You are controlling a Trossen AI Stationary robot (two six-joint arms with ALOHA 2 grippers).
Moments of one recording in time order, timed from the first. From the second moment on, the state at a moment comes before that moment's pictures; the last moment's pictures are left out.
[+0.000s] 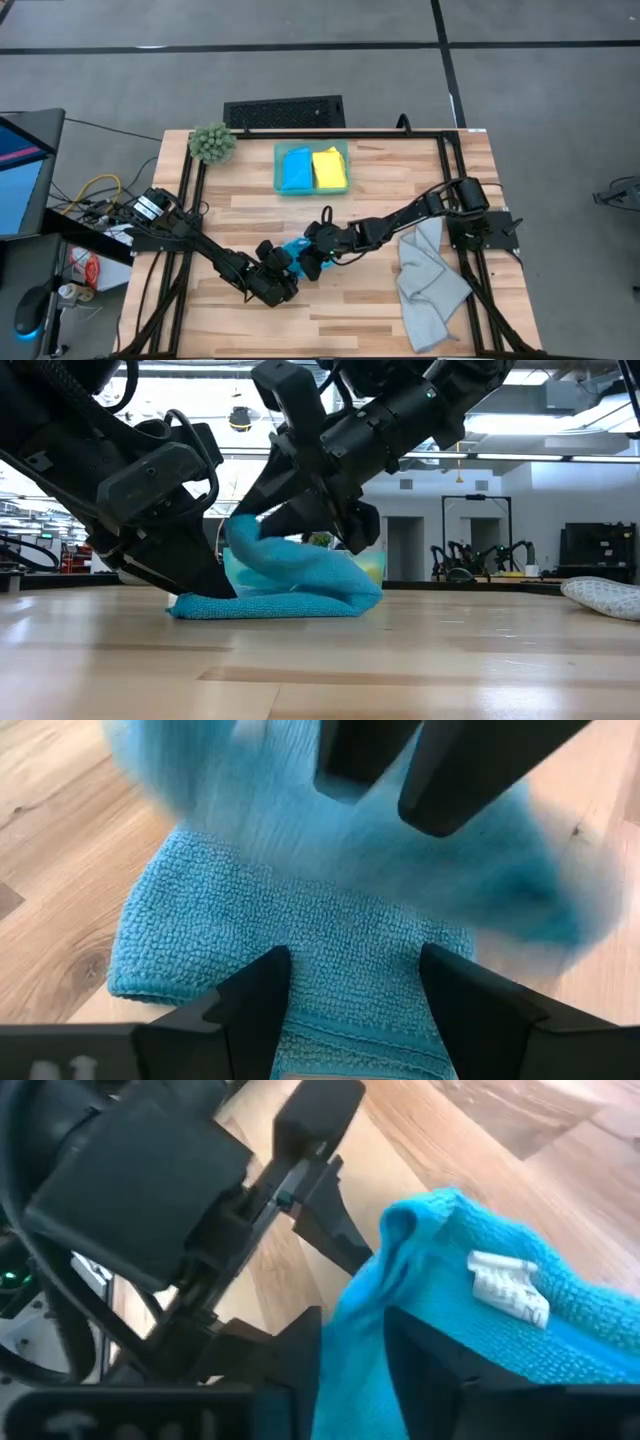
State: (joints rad) left arm -0.56 1.84 0.82 -0.03 -0.66 -1.02; right arm 0.21 2.02 1.19 0.20 0.04 0.75
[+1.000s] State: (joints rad) left arm -0.69 1.83 1.17 -0.41 -0.72 -0.97; right arm 0.35 1.86 0.88 0.40 0.48 0.64
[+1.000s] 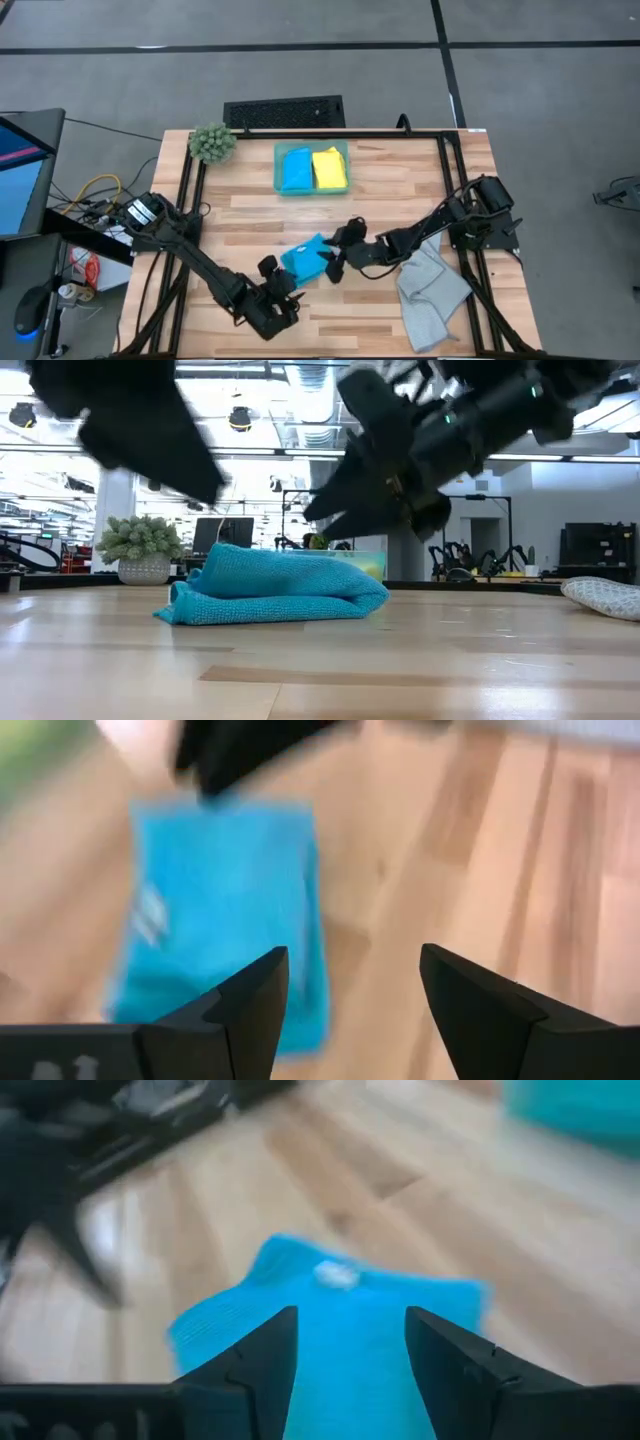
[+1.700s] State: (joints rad) left arm -0.61 2.01 1.19 -0.40 -0.87 -0.93; right arm 0.37 2.01 0.79 0.58 0.55 0.58
